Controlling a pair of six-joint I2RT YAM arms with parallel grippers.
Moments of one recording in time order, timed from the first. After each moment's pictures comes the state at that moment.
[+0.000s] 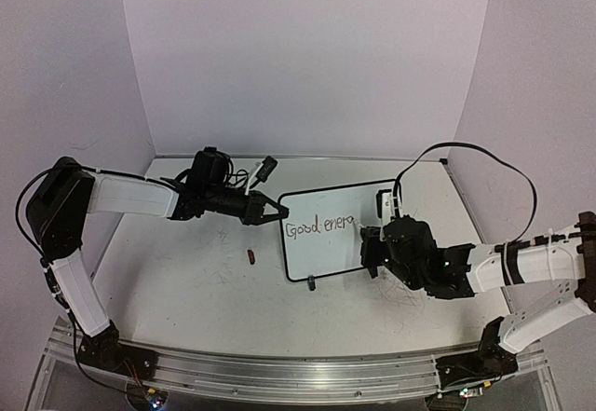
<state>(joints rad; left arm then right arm) -0.64 1.76 1.08 0.20 0.77 -0.21 1.00 1.33 0.61 0.23 0.61 0.47</state>
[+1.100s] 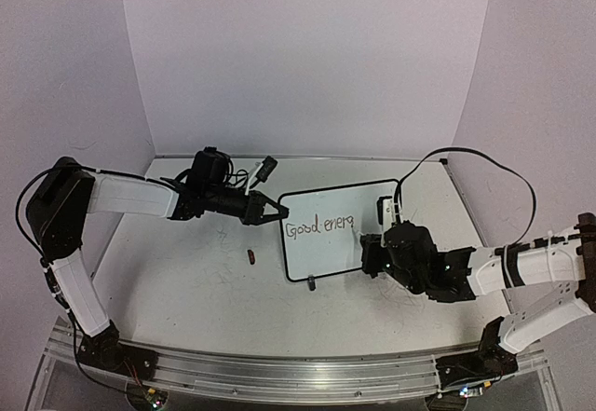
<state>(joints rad) -0.64 1.76 1.08 0.20 0.77 -0.21 1.01 1.32 0.58 0.22 0.57 0.53</state>
